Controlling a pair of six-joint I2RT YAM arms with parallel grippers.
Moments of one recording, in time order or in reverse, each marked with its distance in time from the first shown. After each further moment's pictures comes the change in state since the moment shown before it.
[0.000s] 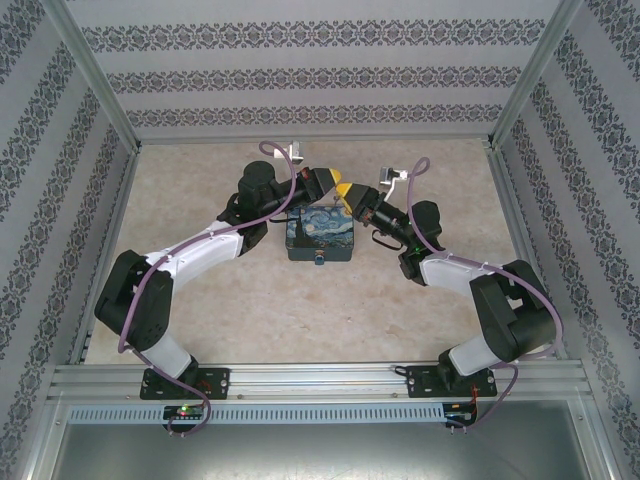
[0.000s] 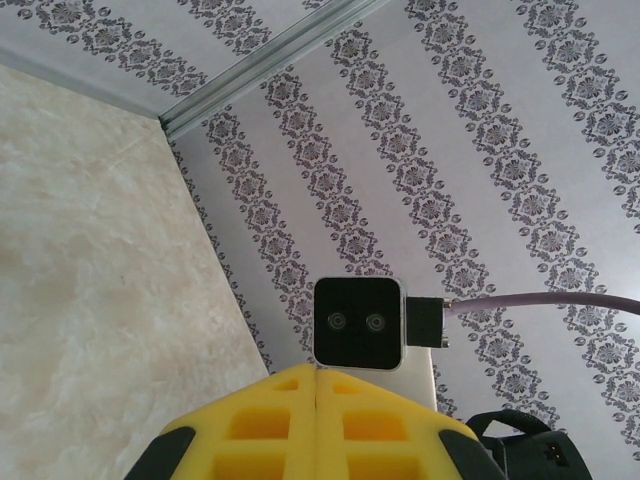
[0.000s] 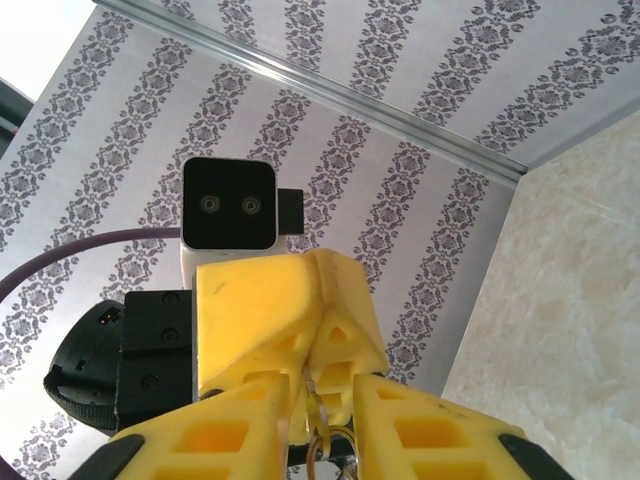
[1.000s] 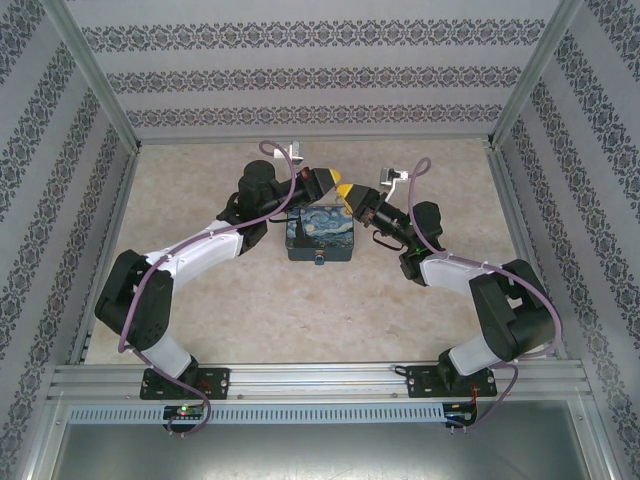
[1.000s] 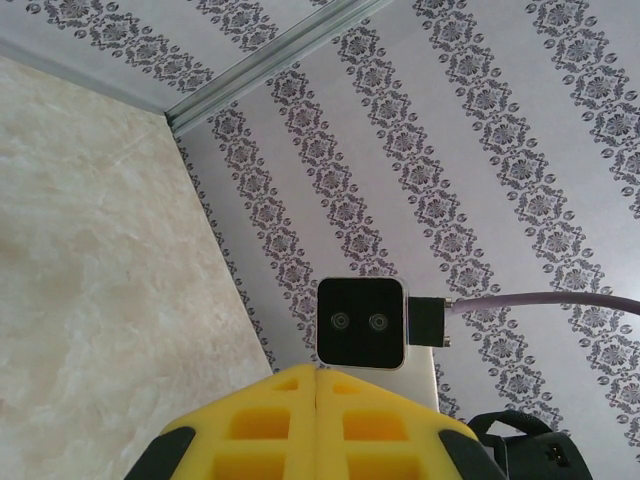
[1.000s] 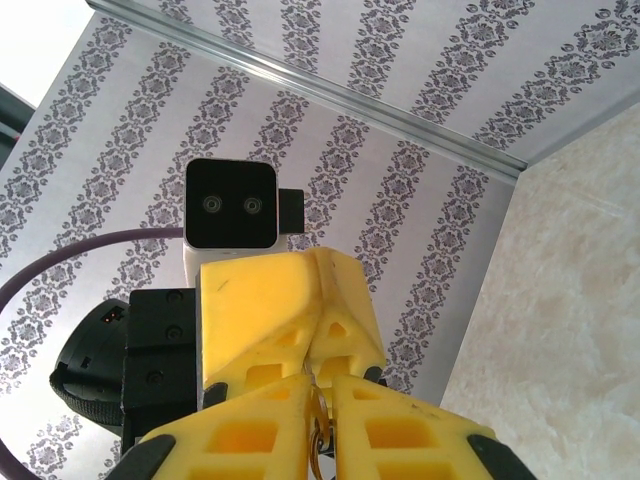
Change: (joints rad) left arm 0.004 0.004 0.005 -0.018 0.003 -0.001; right arm 0.000 0.006 -0.006 0.018 -0.010 0.021
